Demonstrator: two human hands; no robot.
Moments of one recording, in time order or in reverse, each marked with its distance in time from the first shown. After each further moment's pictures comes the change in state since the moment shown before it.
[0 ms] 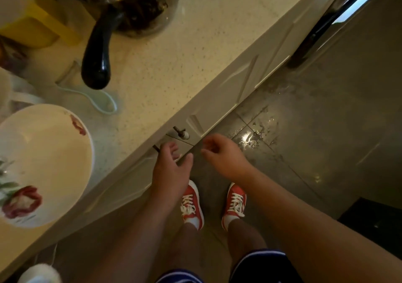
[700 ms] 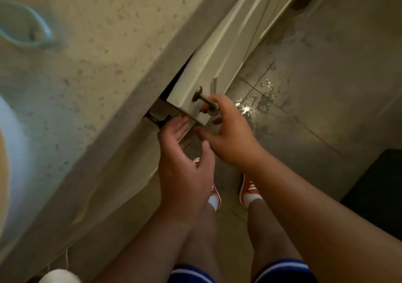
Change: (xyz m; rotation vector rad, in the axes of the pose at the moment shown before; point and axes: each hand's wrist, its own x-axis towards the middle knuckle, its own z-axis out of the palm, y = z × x) left_hand 0.004 -0.062 0.013 -0.107 0.095 0.546; right_hand 0.032 0.034 0.079 0.049 0.306 -0.296
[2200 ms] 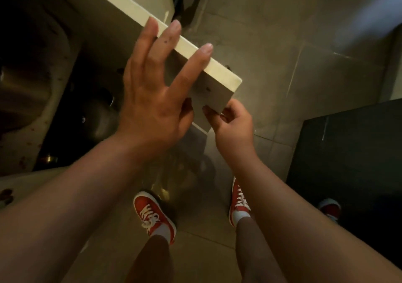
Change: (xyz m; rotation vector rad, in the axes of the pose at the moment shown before) left_hand 0.042 0.157 0.246 0.529 -0.347 1.090; right_hand -0.087 0.154 -0.245 0.425 0.685 0.364
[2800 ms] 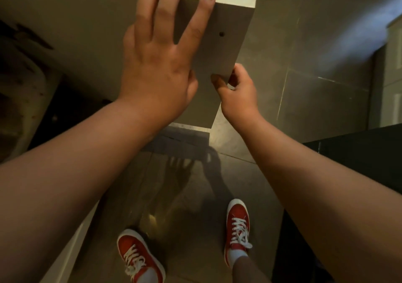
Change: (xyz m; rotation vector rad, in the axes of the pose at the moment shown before) left_hand 0.116 0.003 0.045 0.311 -0.039 -0.067; right_hand 0.155 -0.027 -0.039 -0.128 0.111 -0.224
